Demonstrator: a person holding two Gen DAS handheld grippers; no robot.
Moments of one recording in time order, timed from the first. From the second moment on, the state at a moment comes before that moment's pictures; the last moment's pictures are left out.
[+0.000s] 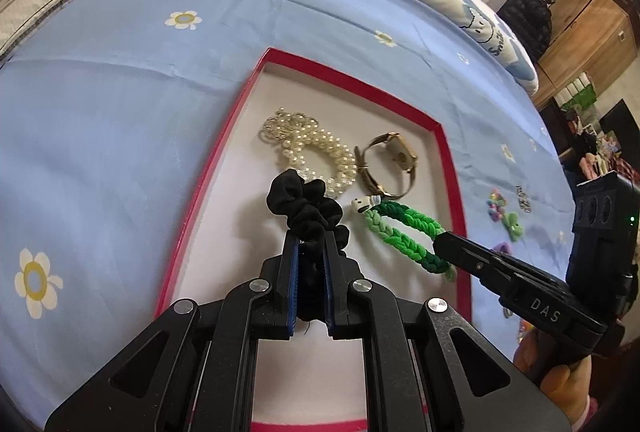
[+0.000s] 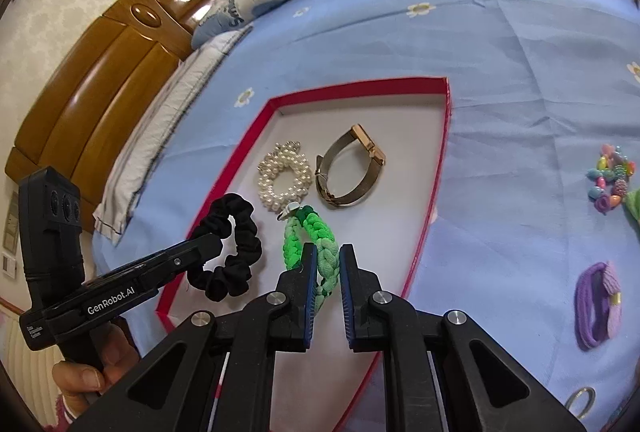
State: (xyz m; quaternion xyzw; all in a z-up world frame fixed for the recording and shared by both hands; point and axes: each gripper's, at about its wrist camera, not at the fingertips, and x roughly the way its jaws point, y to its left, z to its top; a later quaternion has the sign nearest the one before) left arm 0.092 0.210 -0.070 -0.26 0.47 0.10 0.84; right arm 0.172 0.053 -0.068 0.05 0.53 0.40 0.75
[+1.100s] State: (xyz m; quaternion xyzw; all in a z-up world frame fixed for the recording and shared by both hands) left arm 0.091 0.211 -0.076 -0.24 0.49 0.12 0.83; right arm 0.173 0.067 -0.075 0.01 0.54 0.39 0.75
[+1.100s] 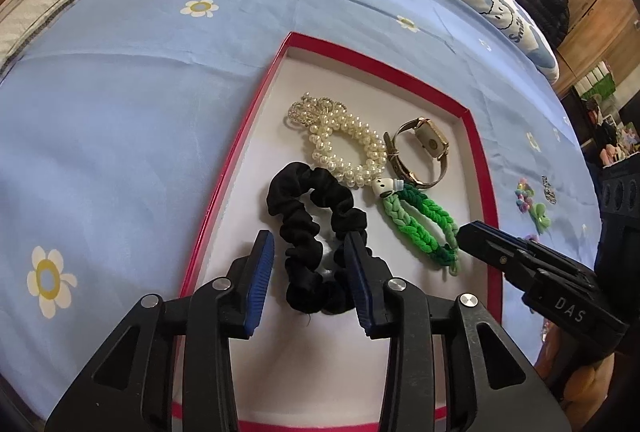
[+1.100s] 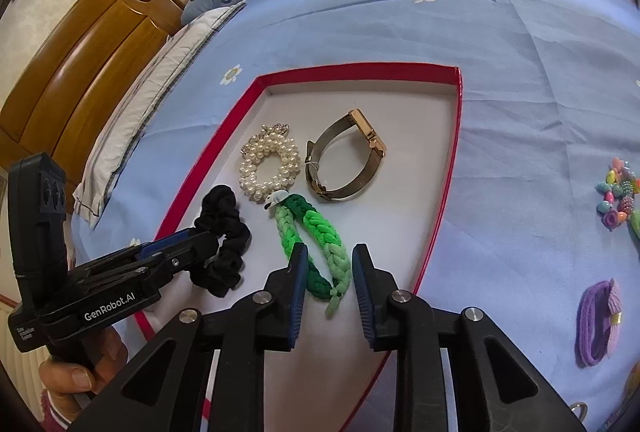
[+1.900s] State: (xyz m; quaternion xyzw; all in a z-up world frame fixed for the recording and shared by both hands) left arm 0.074 0.132 -0.012 -0.21 0.46 0.05 0.86; right arm 0.145 -0.085 -0.029 0.10 0.51 0.30 0.80
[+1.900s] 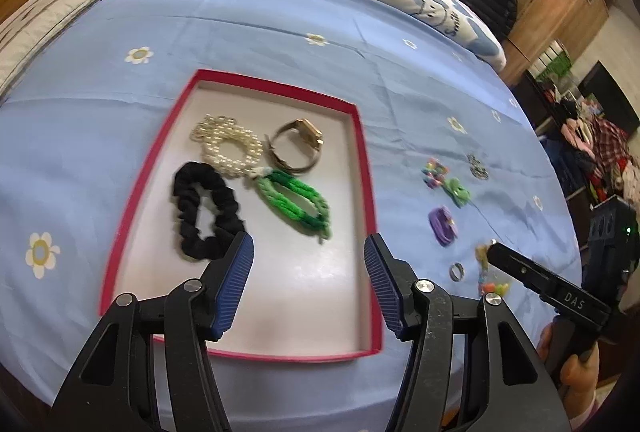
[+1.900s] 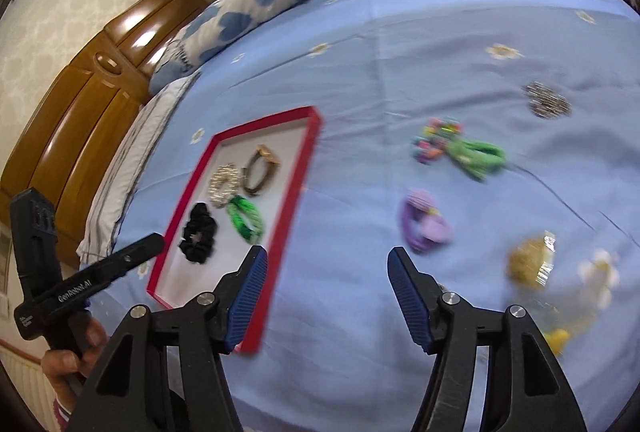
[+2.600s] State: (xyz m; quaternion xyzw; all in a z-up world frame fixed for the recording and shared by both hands) left arm 0.082 0.043 -0.026 -0.16 0.50 -0.01 0.85; right arm 0.095 -0.208 -0.052 0.08 0.49 0.20 0.84
